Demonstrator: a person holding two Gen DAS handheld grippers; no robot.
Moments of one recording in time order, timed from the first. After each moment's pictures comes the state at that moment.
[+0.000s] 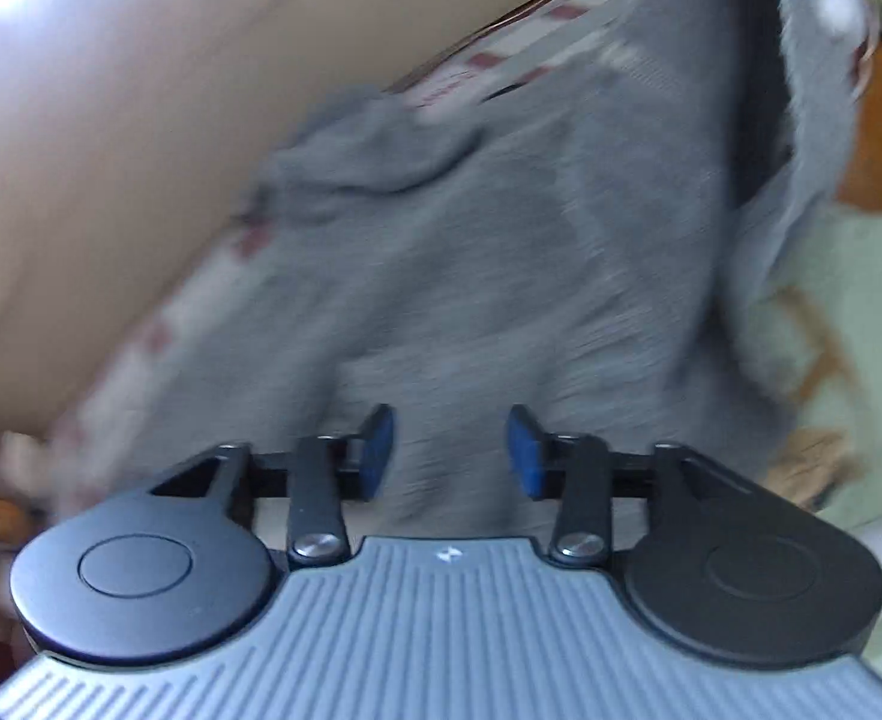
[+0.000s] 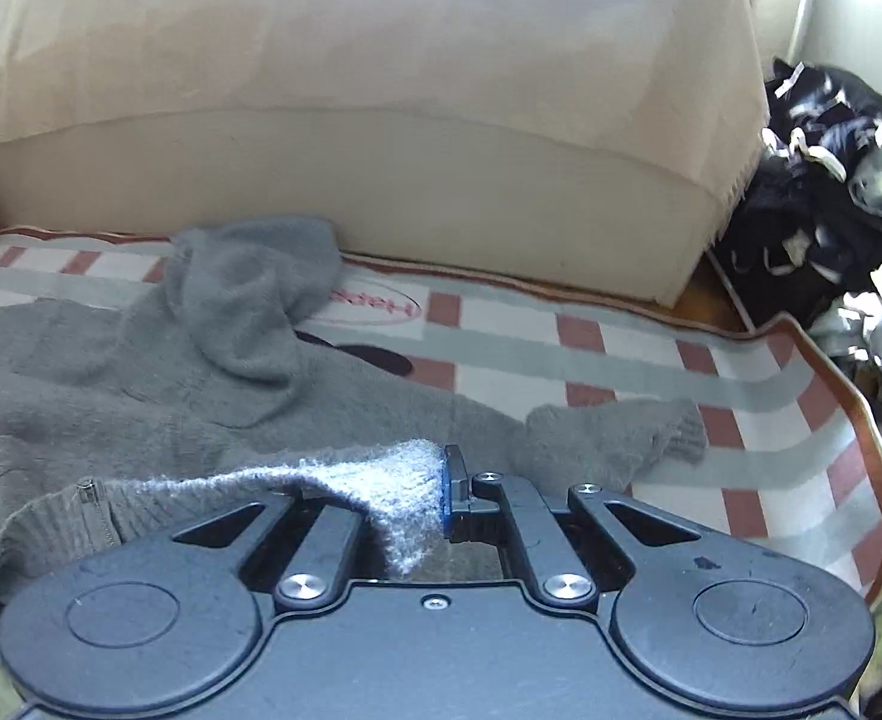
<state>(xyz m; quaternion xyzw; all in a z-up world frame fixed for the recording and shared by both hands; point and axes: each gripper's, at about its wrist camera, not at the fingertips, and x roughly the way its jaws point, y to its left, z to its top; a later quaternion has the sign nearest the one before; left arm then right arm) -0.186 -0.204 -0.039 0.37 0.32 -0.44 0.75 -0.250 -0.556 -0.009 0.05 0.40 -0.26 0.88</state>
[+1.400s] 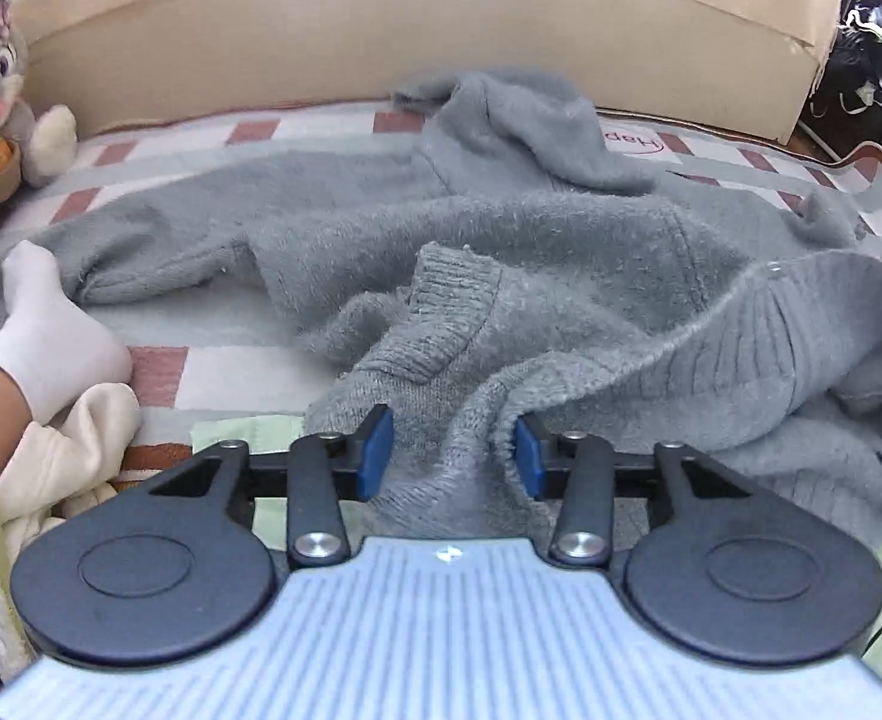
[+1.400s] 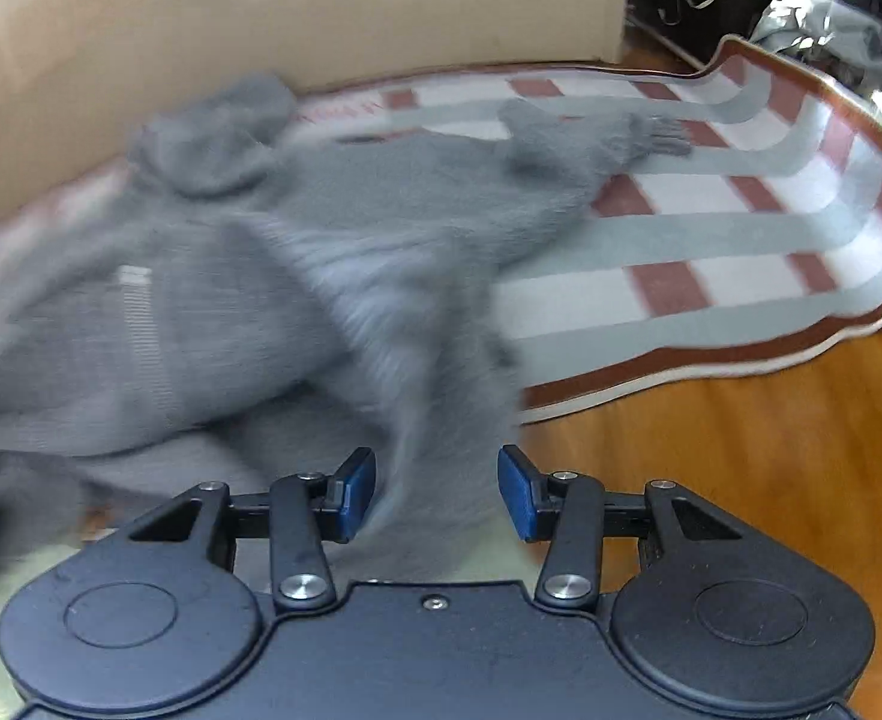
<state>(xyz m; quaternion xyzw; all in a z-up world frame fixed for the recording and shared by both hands) -0.158 -0.117 -0.070 0.13 0.41 -0.30 0.85 -0.356 -0.470 -0.116 0.24 0.42 -0.28 0.83</state>
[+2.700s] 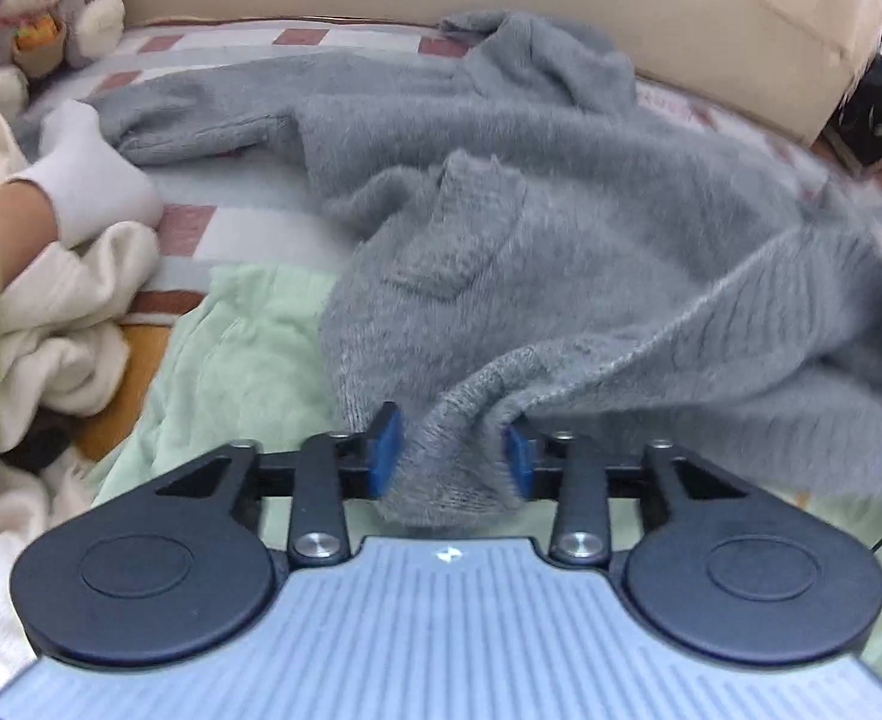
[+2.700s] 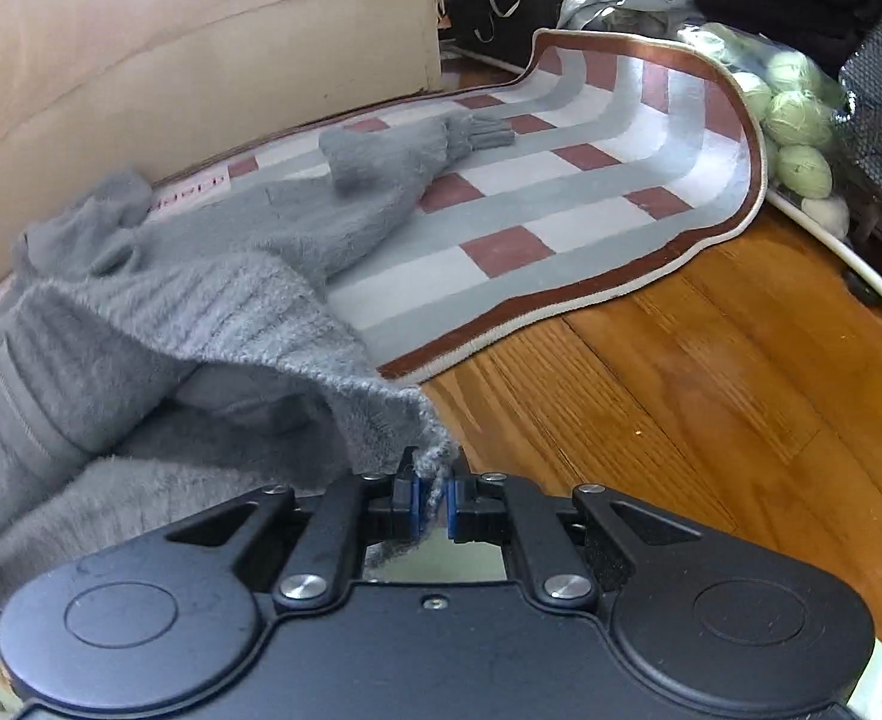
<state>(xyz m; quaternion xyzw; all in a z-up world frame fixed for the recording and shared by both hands) -0.196 -0.084 -0.089 0.07 0.47 -0.25 0.84 -0.421 -0.444 -0.147 0.26 0.34 -0.44 0.79</state>
